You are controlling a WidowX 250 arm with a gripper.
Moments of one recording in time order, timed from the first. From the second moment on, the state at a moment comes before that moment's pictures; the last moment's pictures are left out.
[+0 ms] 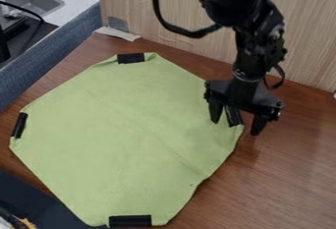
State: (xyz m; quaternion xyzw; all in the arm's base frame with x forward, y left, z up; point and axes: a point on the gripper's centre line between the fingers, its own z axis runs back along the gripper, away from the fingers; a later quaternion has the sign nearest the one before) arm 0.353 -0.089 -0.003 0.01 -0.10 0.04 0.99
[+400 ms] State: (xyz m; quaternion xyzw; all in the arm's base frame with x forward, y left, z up) arm 0.365 -0.091 -0.011 -0.04 -0.11 0.05 0.99
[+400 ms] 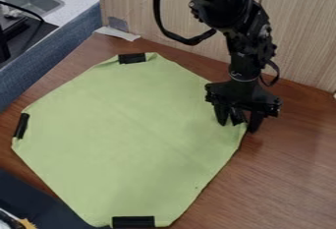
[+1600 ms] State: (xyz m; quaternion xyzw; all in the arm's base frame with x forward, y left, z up) arm 0.349 -0.077 0.036 -0.09 -0.14 0.03 0.99
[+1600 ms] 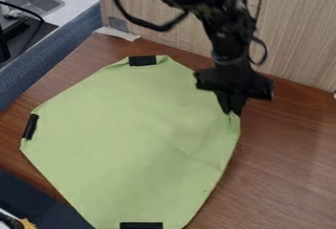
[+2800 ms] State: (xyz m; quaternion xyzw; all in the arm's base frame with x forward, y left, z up) arm 0.248 0.064 0.020 -0.05 -0.14 0.03 0.99
